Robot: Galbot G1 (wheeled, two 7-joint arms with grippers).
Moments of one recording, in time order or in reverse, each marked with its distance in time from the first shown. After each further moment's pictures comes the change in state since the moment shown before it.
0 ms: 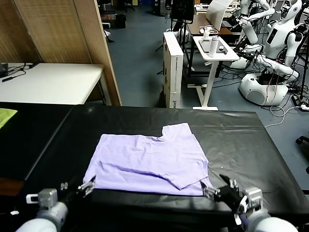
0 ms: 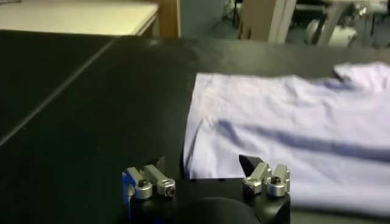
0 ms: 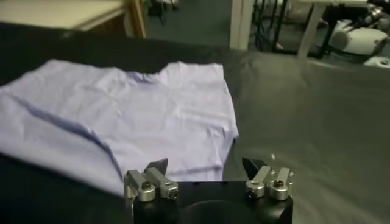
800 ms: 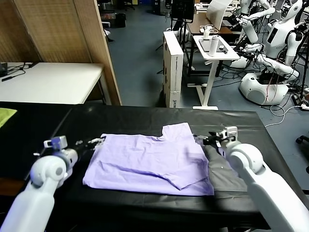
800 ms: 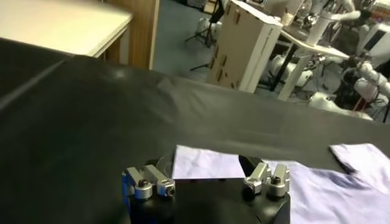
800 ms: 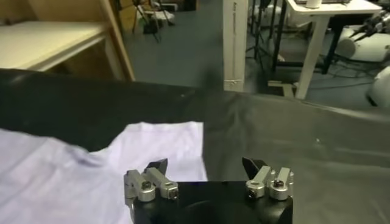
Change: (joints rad) left arm -0.615 0.111 0.209 0.514 -0.166 0.050 0.083; right arm 0.652 0.151 -0.366 -0.575 0.009 -0.009 -0.012
